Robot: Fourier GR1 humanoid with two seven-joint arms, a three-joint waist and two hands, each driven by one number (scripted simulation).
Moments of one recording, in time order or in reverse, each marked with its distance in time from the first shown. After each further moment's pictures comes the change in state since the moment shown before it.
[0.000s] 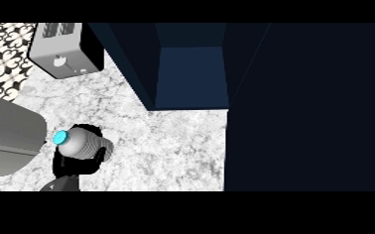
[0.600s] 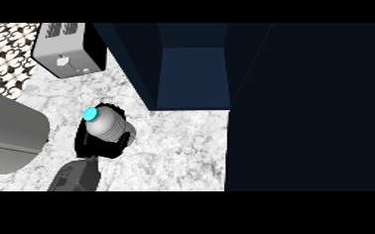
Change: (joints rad) left arm -0.026 -0.076 -0.108 -0.275 -0.037 0.119 0.210; right arm 0.038 -0.017 -0.040 0.006 -0.031 0.021 -0.021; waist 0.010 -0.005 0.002
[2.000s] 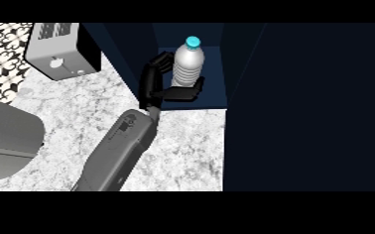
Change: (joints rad) left arm -0.436 -0.131 -0.273 0.039 -0.083 0.678 0.315; right arm -0.046 -0.049 -0.037 0.010 -0.073 -0.022 0.040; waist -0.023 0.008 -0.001
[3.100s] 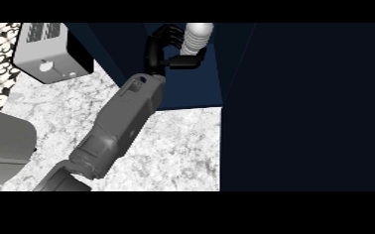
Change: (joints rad) left arm -0.410 0.007 0.098 0.581 0.103 0.047 -0.174; right arm -0.027 -0.001 0.018 0.013 -0.054 0.029 0.013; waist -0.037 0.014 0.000
